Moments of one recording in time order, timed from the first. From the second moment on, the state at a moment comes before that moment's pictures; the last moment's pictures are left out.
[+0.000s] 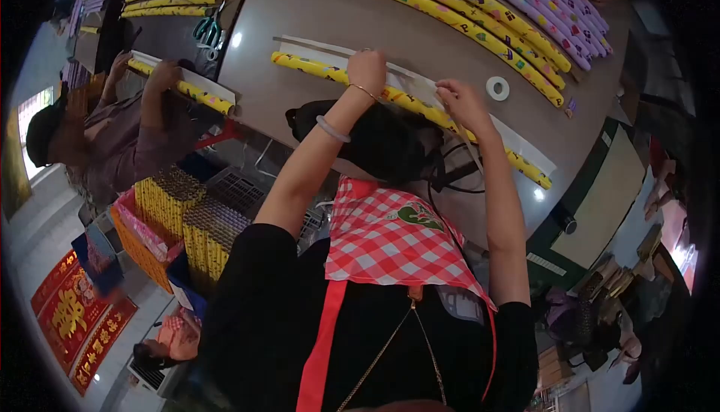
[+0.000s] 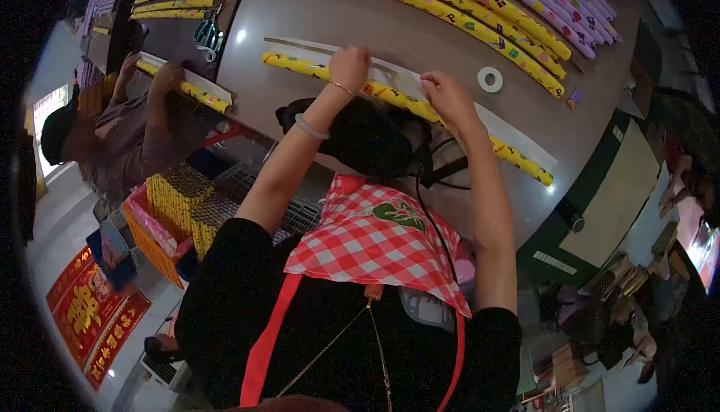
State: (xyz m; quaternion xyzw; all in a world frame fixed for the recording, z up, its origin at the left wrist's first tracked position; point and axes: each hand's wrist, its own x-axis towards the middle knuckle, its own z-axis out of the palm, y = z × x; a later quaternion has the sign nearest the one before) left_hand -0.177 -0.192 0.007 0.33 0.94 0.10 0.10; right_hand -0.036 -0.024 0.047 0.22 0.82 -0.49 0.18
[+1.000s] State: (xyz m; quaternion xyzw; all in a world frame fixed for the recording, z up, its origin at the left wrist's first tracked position) left_hand -0.296 -0.294 0.015 0.20 0.96 0.08 0.15; right_hand -0.209 -0.170 0.022 0.13 0.92 -0.36 0.02
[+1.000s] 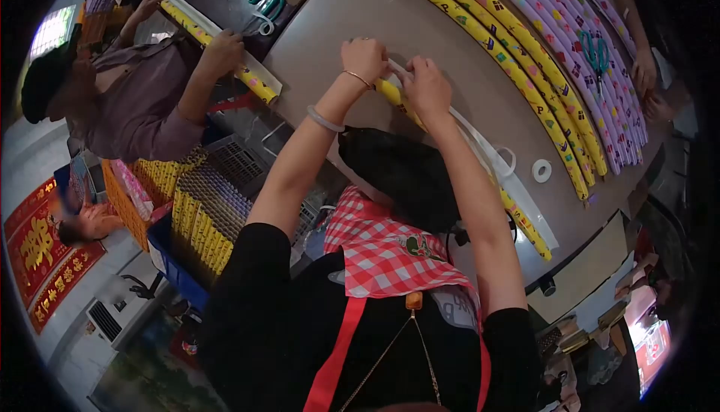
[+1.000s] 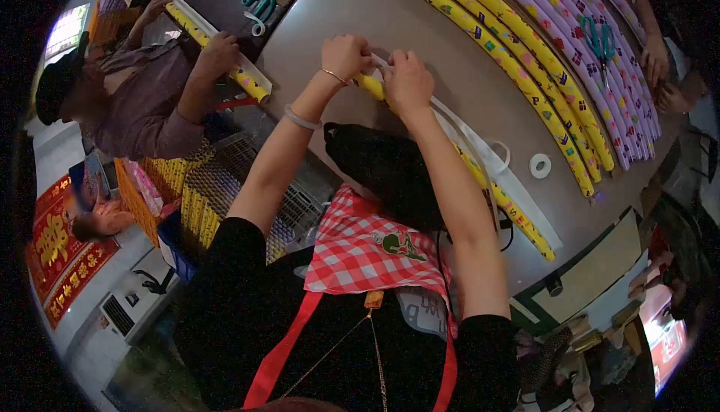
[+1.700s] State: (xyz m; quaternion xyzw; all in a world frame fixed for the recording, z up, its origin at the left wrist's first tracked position) left_hand -0.288 -0.289 0.012 0.21 0.97 0.04 0.11; right_hand -0.106 -0.111 0.058 0.17 0.95 -0.26 -0.06
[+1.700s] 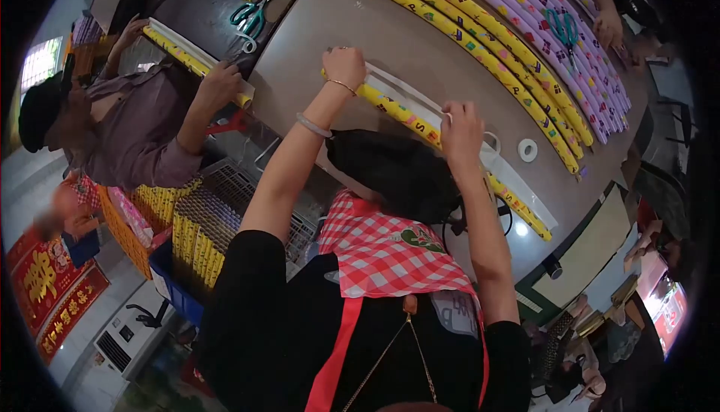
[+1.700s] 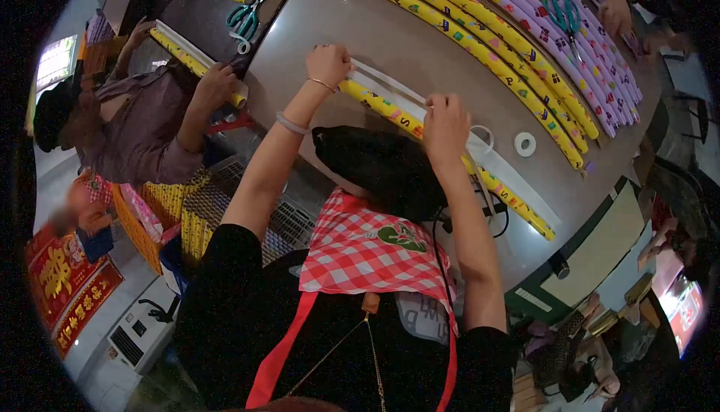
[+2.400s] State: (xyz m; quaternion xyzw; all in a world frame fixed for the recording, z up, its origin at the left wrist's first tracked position) left_hand -0.243 -0.262 0.032 0.32 0.95 0.07 0.02; right_hand -0.084 -0.104 0.035 0.17 0.94 -0.27 -0.11
